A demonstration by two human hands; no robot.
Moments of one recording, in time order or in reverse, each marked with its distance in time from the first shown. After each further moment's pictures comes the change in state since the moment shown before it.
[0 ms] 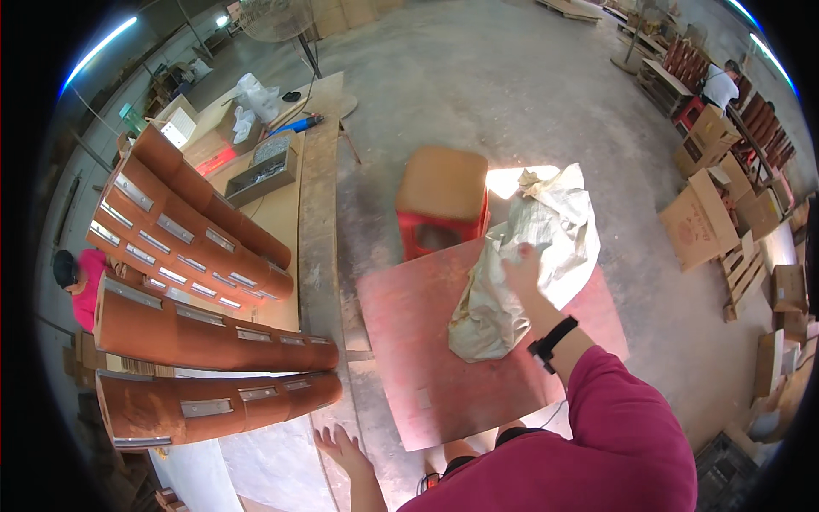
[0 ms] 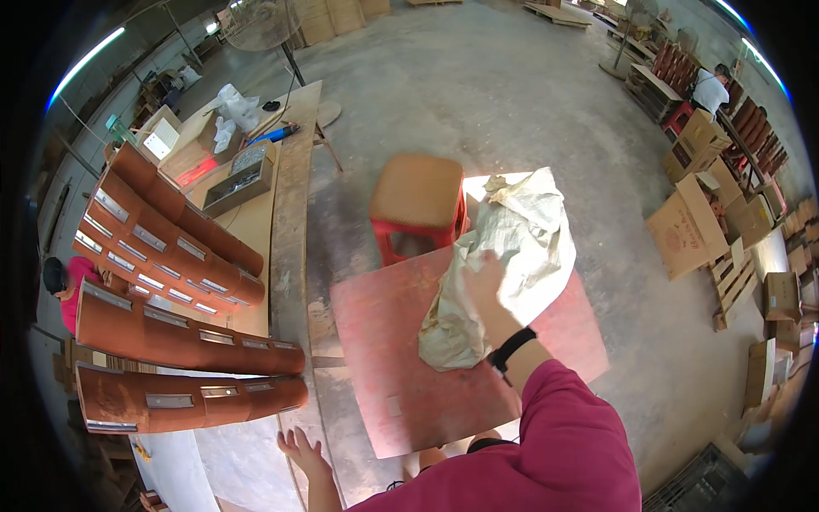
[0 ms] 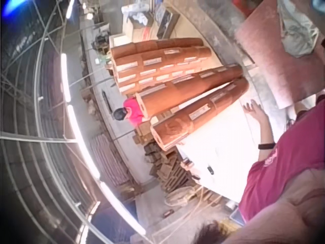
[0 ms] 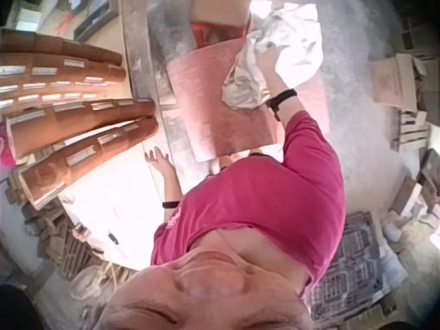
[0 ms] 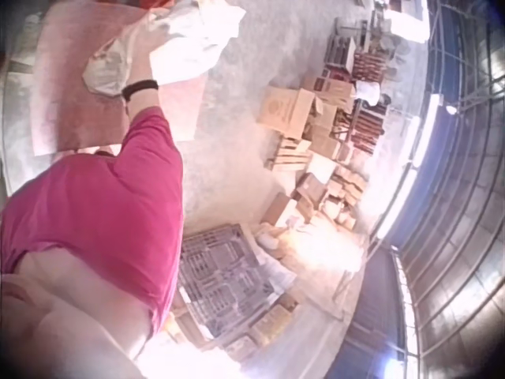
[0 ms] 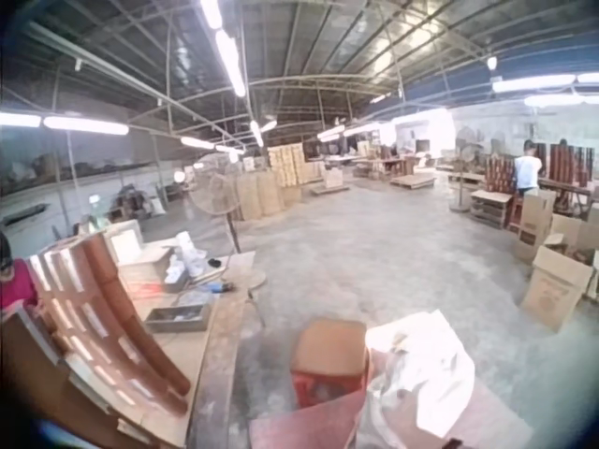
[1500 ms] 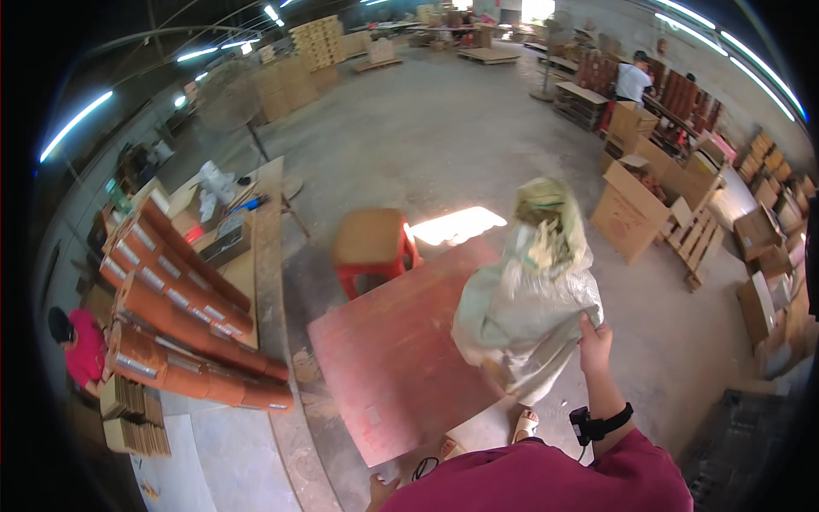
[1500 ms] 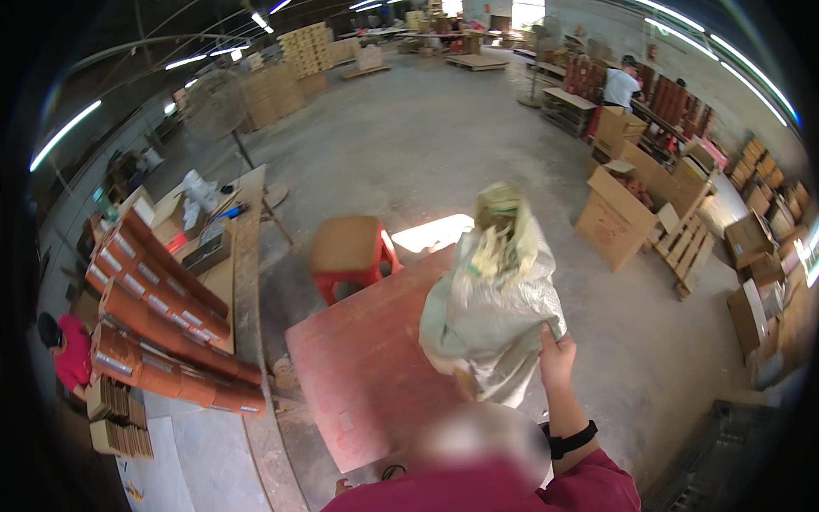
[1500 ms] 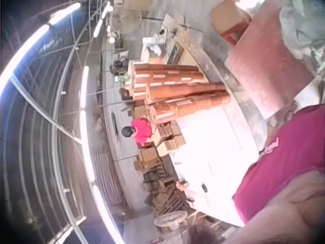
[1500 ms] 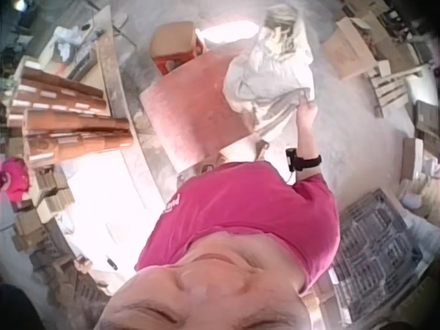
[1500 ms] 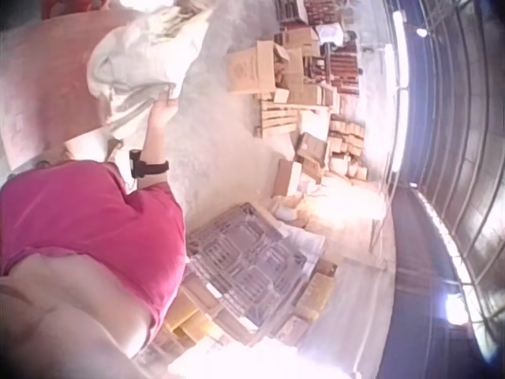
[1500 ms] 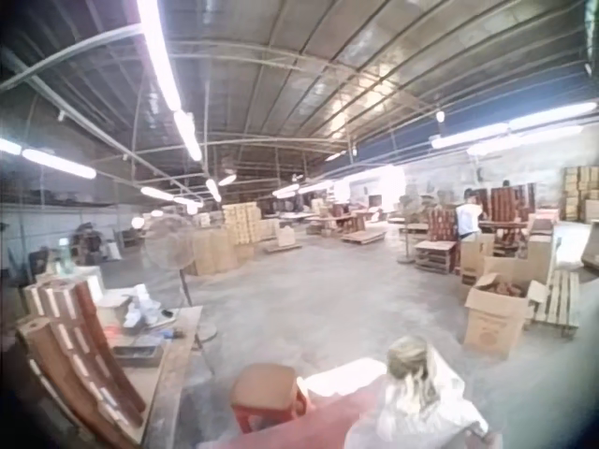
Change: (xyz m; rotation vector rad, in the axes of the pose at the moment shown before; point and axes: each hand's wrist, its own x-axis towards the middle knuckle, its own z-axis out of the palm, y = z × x) left_hand -0.078 -0.206 -0.084 0.958 -0.644 -0.043; right_hand -0.138 0.032 -0.386 0.562 0.324 0.248
